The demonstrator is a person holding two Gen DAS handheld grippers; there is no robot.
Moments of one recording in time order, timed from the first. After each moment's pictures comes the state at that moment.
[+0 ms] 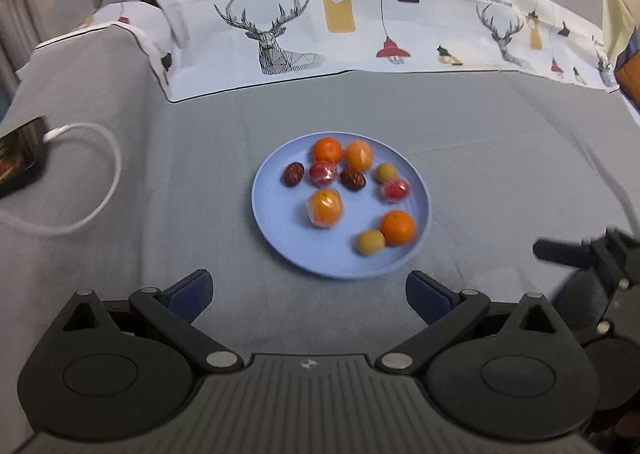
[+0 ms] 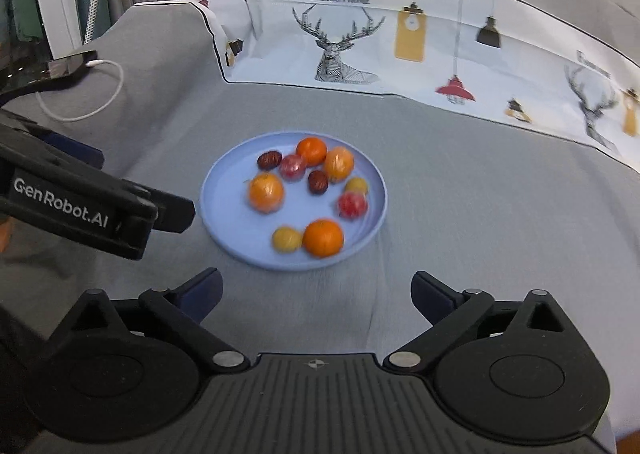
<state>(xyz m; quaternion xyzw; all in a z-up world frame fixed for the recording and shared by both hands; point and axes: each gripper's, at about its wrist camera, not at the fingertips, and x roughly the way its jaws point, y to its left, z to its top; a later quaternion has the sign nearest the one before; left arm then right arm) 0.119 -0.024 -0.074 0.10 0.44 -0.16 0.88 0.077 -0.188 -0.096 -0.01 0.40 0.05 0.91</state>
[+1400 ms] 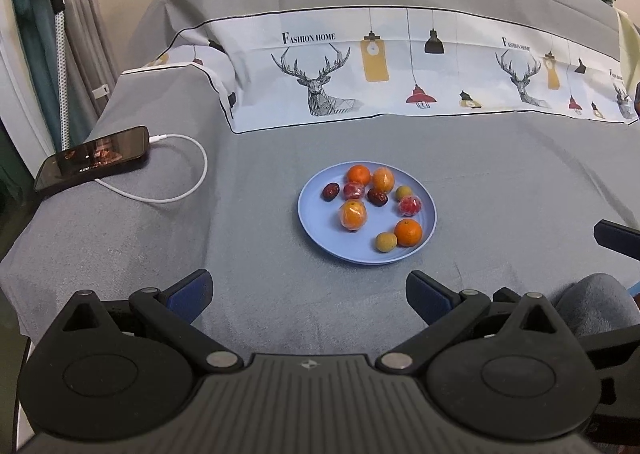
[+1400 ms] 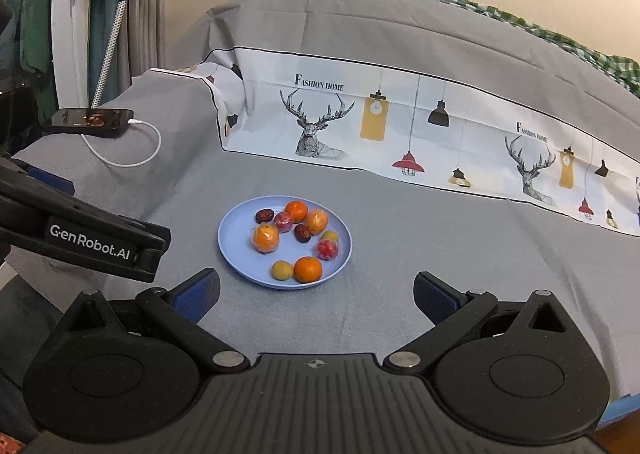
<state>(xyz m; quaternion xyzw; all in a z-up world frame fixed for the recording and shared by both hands) 0.030 -0.008 -0.029 0.10 0.38 -0.09 0.92 -0.025 -0.172 -0.033 -0.04 0.29 0.00 0.96</state>
